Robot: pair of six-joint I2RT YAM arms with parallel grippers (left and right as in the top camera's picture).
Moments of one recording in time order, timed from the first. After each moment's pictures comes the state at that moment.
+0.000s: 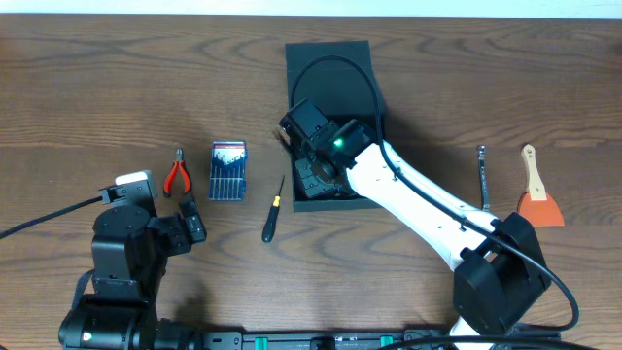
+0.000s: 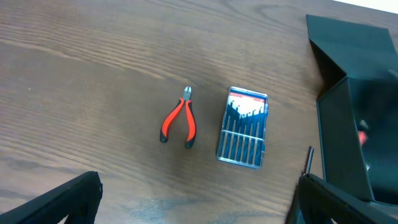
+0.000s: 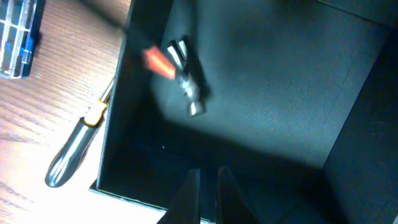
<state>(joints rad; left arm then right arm) -0.11 0.60 0.76 -0.84 -0.16 -0.25 0.73 1.84 1.48 -0.97 0.10 0.38</state>
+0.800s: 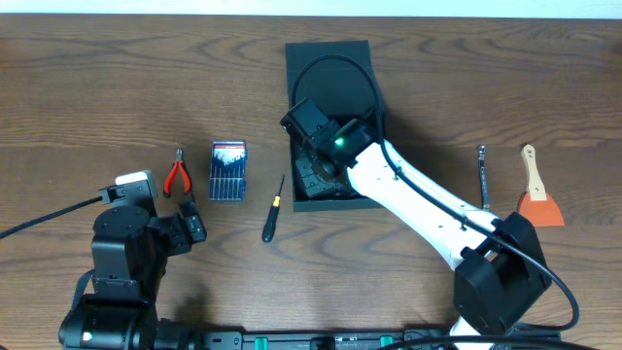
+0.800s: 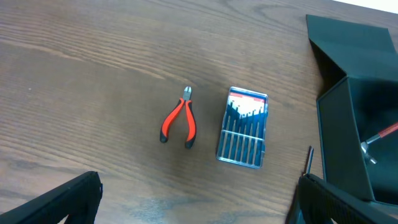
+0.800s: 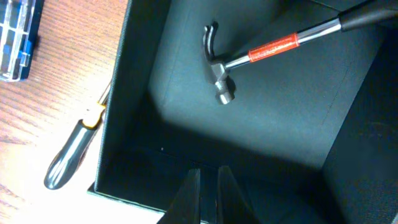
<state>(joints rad) -0.11 0.60 0.76 -0.84 -0.16 -0.25 0.73 1.84 1.48 -0.96 0.10 0.38</state>
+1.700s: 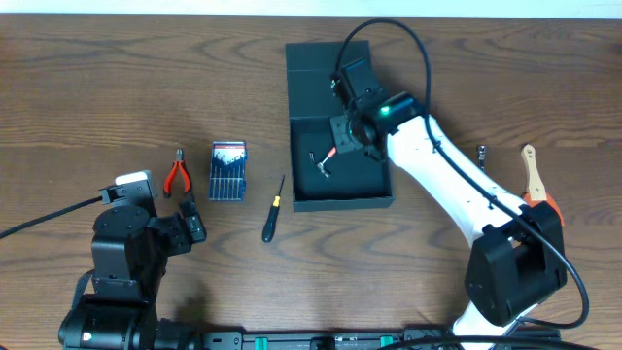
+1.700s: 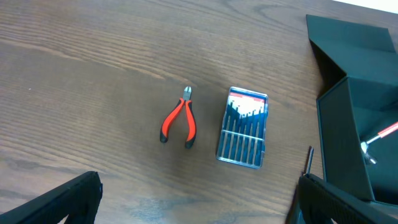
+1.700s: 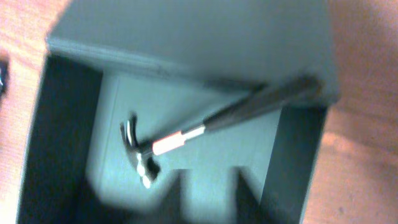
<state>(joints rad) -0.11 0.60 0.76 -0.84 -0.16 -0.25 0.50 1.84 1.50 -0.78 0.10 0.25</state>
